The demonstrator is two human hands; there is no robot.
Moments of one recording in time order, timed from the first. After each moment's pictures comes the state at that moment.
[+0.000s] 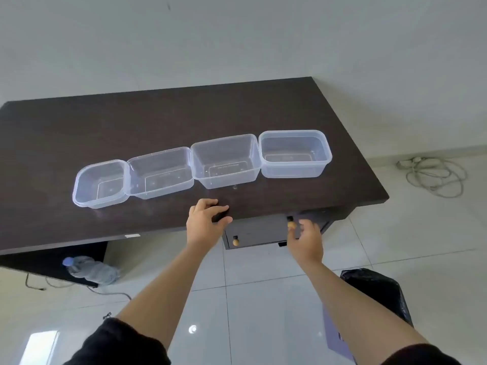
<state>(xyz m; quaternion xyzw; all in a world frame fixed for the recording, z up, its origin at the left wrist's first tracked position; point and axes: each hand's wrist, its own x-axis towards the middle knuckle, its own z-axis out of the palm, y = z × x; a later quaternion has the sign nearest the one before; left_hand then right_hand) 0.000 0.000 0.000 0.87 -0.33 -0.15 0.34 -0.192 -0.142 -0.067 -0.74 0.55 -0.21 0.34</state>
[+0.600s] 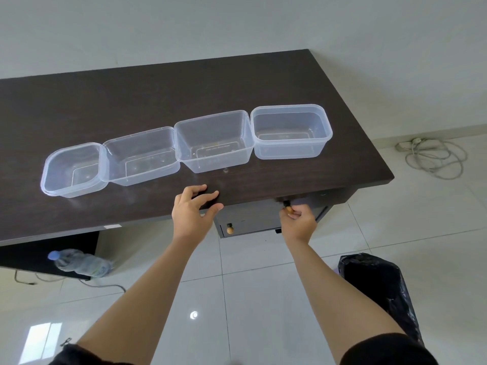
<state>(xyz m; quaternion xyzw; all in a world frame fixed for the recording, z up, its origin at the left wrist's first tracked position) 0.001 0.002 -0.020 0.86 -0.35 -0.05 0.36 -0.165 -0.147 -0.086 -0.57 0.59 -0.36 0.45</state>
